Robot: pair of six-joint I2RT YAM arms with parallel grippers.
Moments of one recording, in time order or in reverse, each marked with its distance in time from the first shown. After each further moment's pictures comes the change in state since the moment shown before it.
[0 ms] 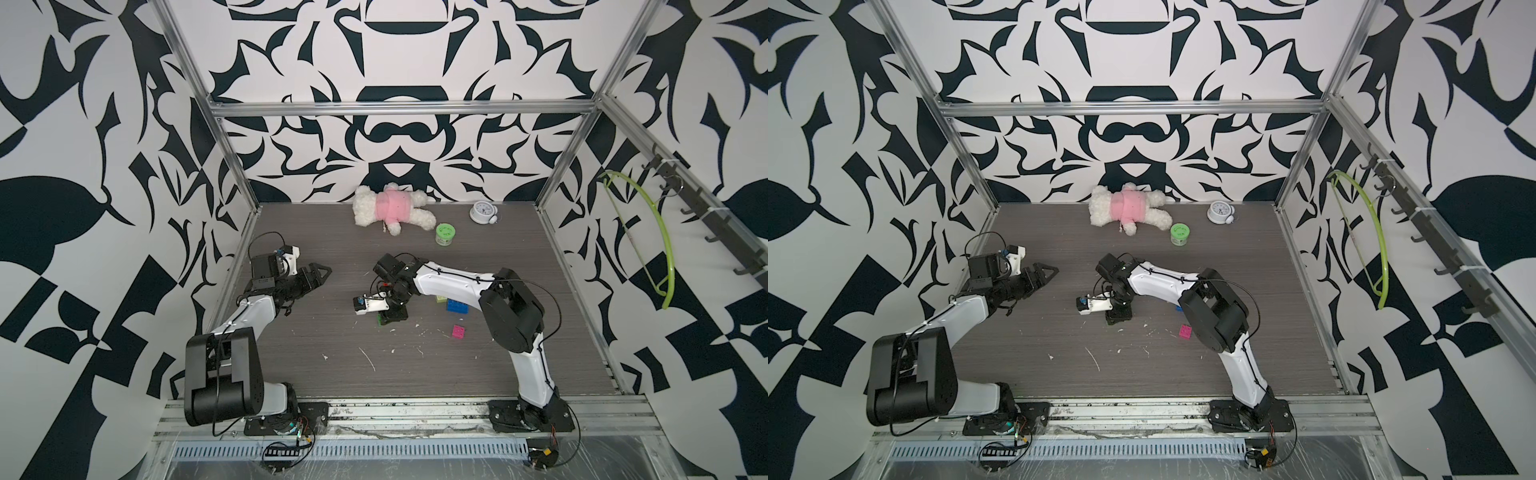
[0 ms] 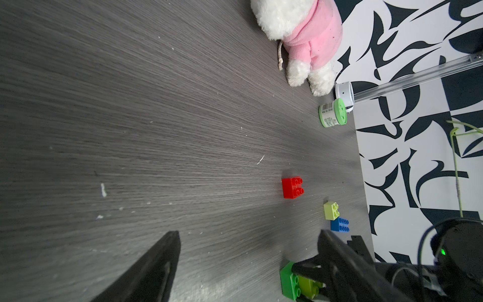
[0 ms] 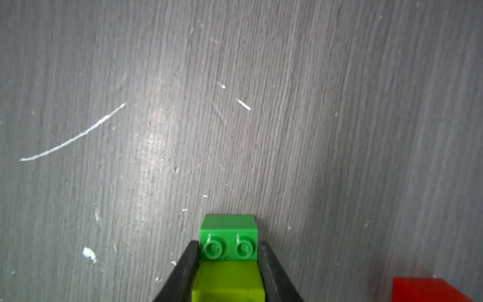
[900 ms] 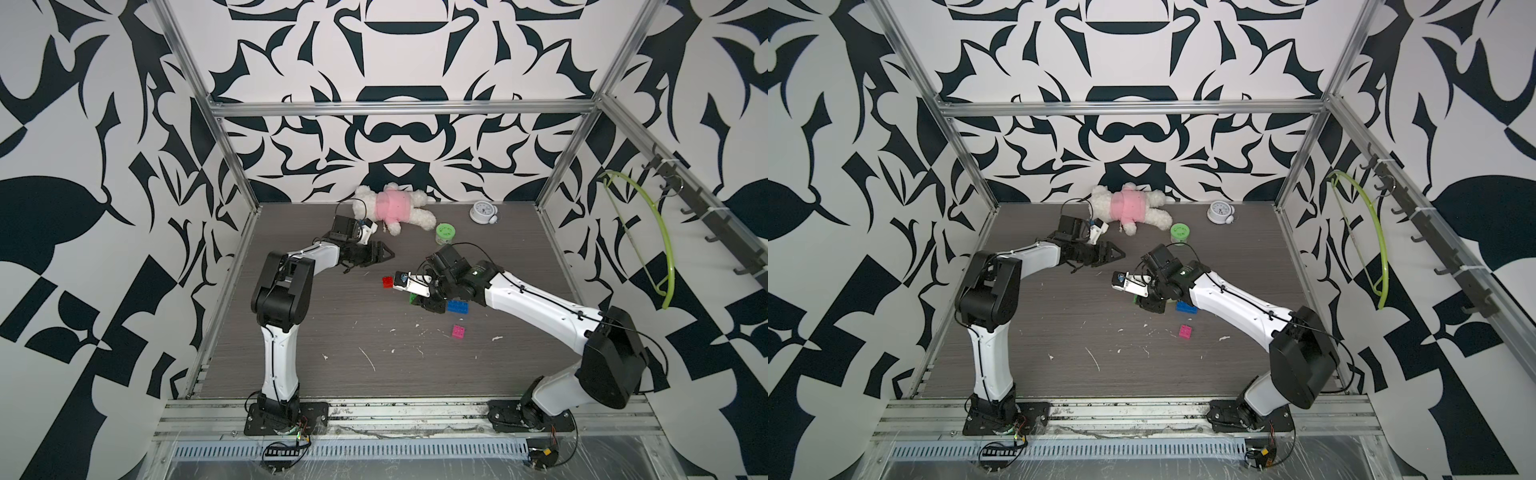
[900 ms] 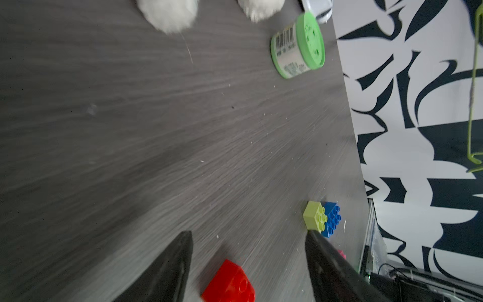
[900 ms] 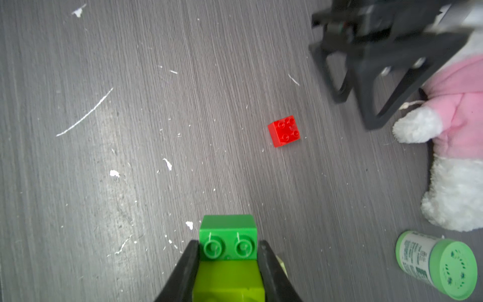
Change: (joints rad) left arm -0.474 0.711 0.713 -0.131 0.044 0.061; right arm -0.131 -0.592 -0.406 0.130 0.122 0.214
